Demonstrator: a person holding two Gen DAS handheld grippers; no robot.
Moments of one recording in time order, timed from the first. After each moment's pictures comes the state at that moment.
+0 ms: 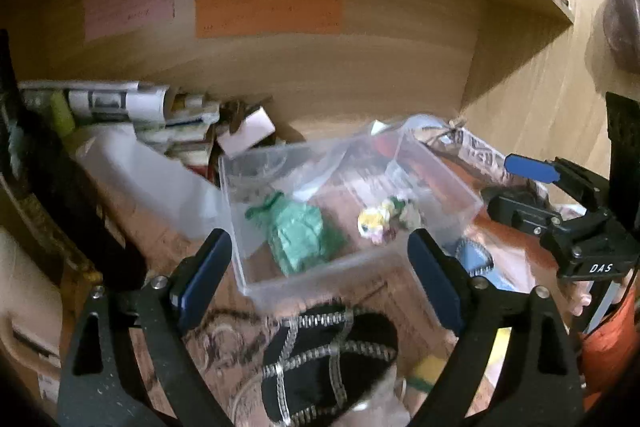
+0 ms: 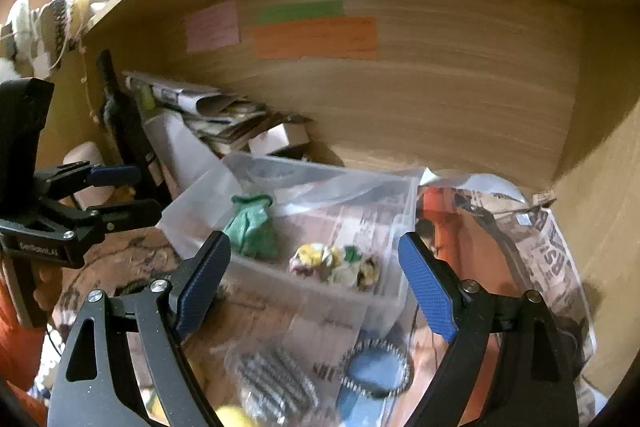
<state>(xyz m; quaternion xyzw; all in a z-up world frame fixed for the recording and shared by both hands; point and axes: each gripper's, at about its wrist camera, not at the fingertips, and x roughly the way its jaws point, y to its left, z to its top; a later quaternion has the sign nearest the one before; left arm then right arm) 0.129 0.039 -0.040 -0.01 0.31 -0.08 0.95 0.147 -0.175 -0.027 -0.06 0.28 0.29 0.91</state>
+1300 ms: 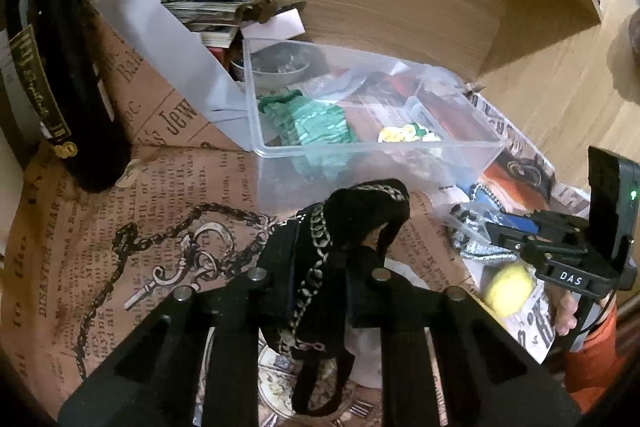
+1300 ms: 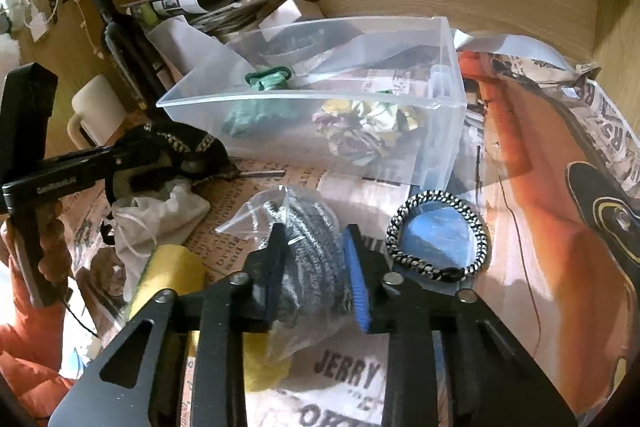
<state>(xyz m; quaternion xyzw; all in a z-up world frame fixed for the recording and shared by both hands) 0.109 0.065 -0.111 -0.09 0.38 -0.07 0.92 0.133 -0.183 -0.106 -0.02 0.41 0.32 0.85</state>
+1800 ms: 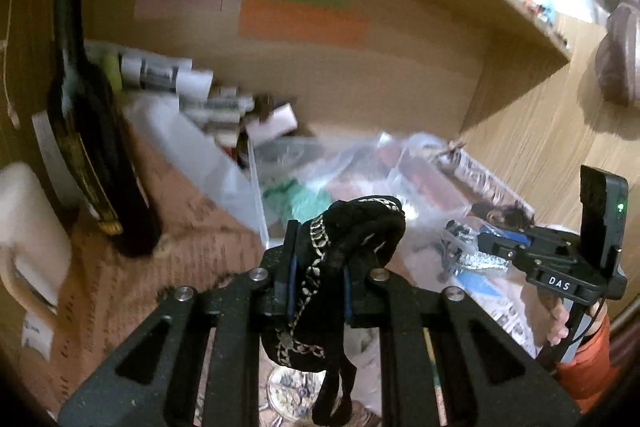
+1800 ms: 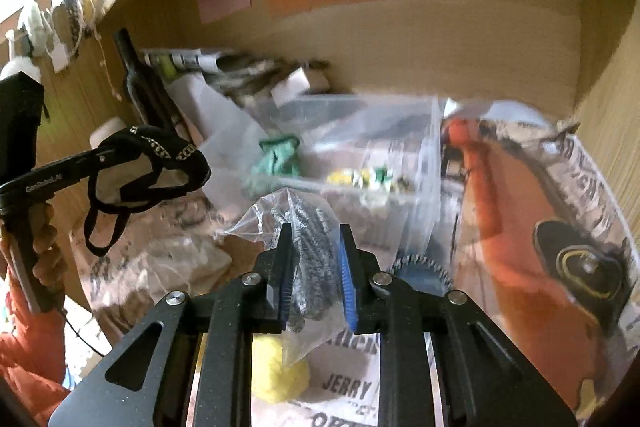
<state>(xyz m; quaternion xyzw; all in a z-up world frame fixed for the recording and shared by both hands) 0.077 0.064 -0.037 -0.07 0.28 -0.06 0.96 0.126 -0.190 -0.051 -0.01 0.33 0.32 0.89</state>
